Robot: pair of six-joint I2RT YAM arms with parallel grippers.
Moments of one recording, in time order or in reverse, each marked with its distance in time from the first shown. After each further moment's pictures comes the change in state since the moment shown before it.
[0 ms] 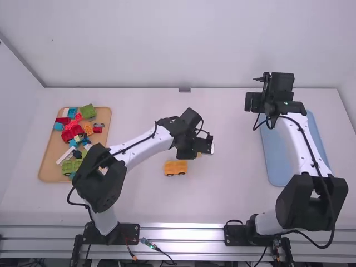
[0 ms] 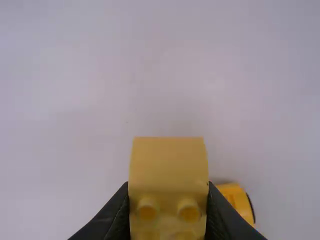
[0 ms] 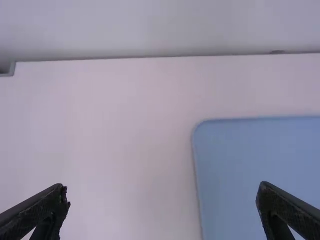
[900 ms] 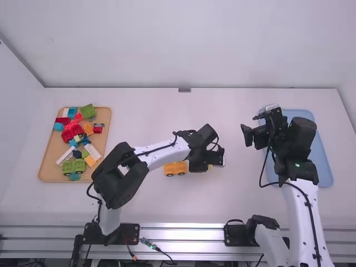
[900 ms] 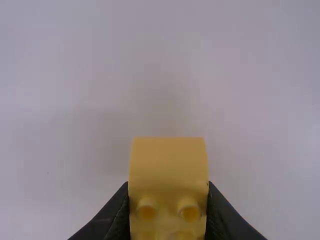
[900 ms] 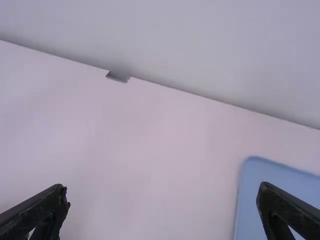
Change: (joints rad) left arm -0.137 0.128 -0.001 0.062 -0.030 -0.196; right arm -0.134 -0.605 -0.550 0.216 -0.497 -0.274
